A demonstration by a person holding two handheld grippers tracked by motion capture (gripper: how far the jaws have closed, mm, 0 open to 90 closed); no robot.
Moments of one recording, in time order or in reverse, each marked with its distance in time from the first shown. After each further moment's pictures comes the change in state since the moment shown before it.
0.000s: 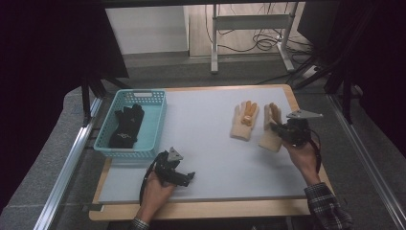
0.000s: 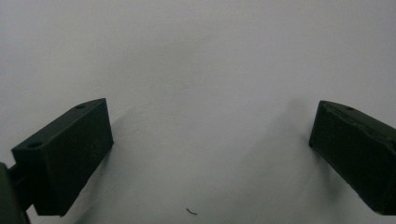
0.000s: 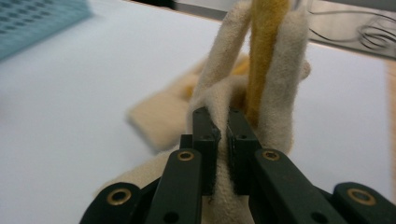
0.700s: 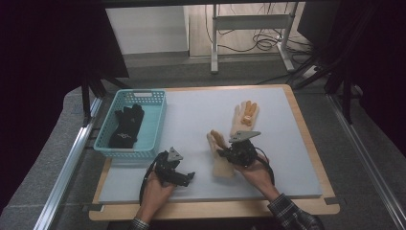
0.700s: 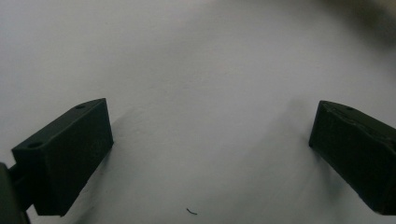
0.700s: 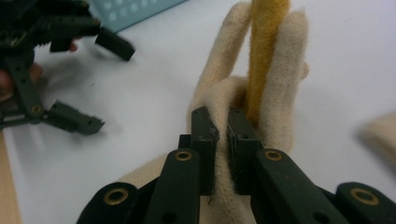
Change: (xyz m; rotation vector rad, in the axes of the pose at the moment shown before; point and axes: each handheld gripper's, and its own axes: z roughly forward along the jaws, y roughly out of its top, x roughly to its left) left arm 0.000 0.000 0.000 0.000 0.001 0.003; right arm 0.143 -0.015 0.063 0.103 0.351 -0.160
